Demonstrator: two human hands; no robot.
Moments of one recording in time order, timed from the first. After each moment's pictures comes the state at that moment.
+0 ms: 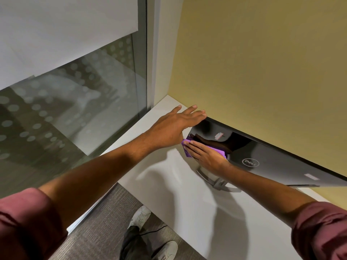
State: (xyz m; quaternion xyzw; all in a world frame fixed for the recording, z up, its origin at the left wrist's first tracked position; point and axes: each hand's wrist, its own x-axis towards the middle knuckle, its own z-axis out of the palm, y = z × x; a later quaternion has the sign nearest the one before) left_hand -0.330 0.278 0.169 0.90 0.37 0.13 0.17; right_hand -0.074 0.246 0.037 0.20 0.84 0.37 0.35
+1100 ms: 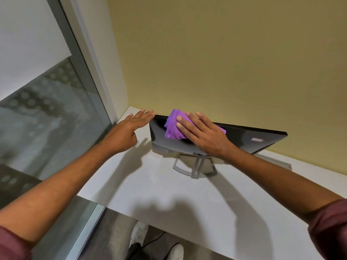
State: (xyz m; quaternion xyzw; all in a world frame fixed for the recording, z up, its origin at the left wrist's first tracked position) left_hand -0.334 0.286 0.157 0.88 0.37 0.15 0.24; right_hand 0.009 0.200 0.149 0.39 0.83 0.38 -0.08
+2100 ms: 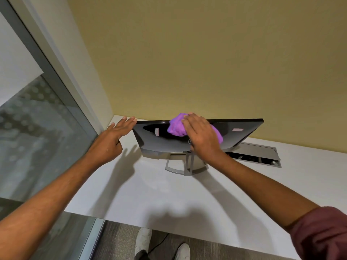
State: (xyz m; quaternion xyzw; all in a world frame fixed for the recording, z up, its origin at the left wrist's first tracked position) left_hand -0.331 0.284 0.160 0.89 0.37 0.15 0.21; right_hand 0.013 0.160 0.144 0.62 0.75 0.16 -0.18
